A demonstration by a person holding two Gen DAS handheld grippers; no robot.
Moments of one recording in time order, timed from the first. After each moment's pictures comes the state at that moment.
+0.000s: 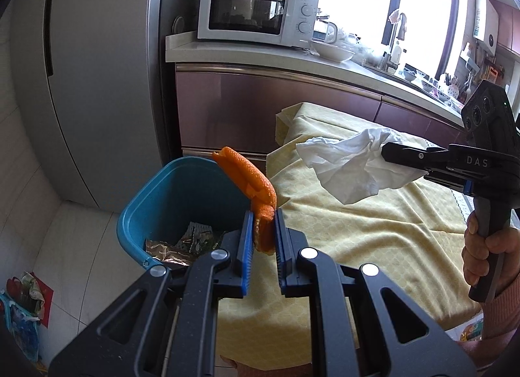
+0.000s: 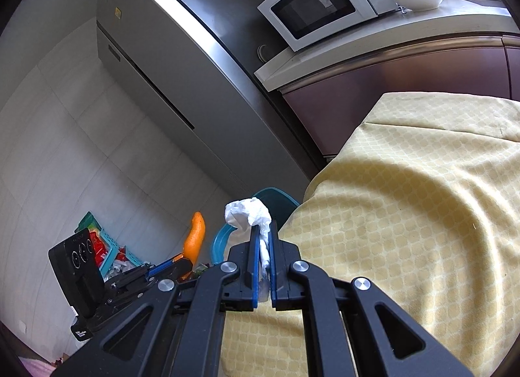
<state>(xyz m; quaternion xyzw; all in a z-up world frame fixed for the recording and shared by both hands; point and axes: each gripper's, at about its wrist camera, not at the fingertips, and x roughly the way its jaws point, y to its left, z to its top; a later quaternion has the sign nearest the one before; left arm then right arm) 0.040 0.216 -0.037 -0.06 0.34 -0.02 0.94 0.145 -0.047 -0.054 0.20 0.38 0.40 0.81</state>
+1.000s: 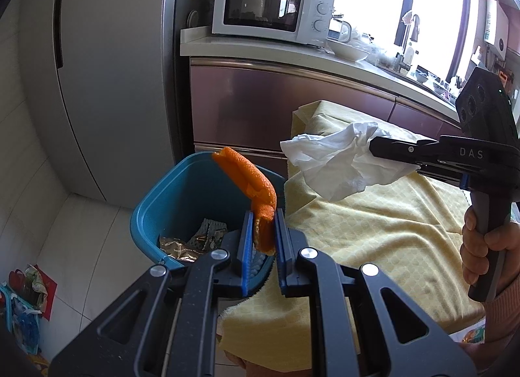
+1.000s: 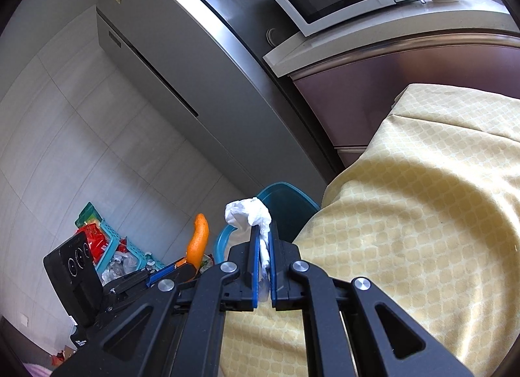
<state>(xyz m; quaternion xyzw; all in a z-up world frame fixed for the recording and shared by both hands) 0.044 0.234 -0.045 -0.07 0.35 0.00 0.94 0.162 -0.008 -0.057 0.18 0.40 0.42 0.80</state>
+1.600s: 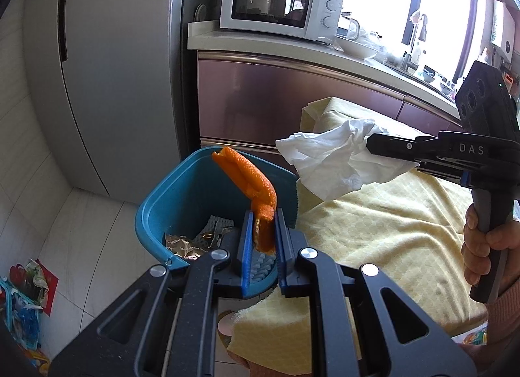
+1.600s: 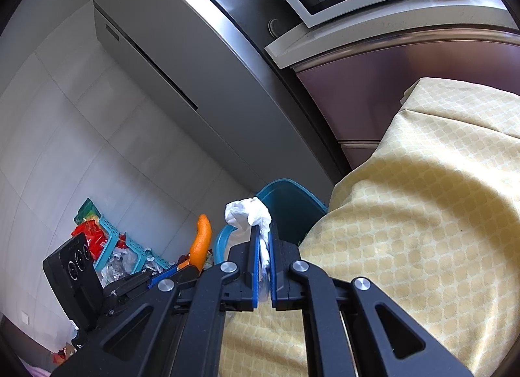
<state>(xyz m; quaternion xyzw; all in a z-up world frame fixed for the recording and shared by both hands) 0.051 0.241 -0.054 -0.08 0.36 0.01 0.93 0.170 0.010 -0.061 0.17 0.41 0.43 0.79</state>
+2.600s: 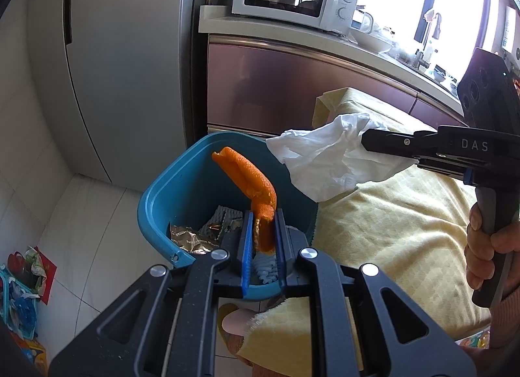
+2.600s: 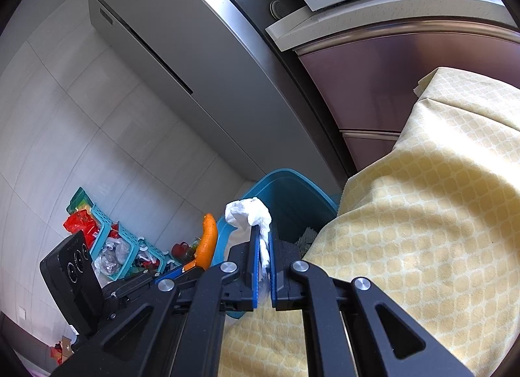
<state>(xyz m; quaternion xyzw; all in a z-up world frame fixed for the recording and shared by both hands) 0.067 0.258 -0.080 -0.09 0.38 0.03 0.92 0.178 0.045 -0.070 0.15 0.44 0.42 0.78</state>
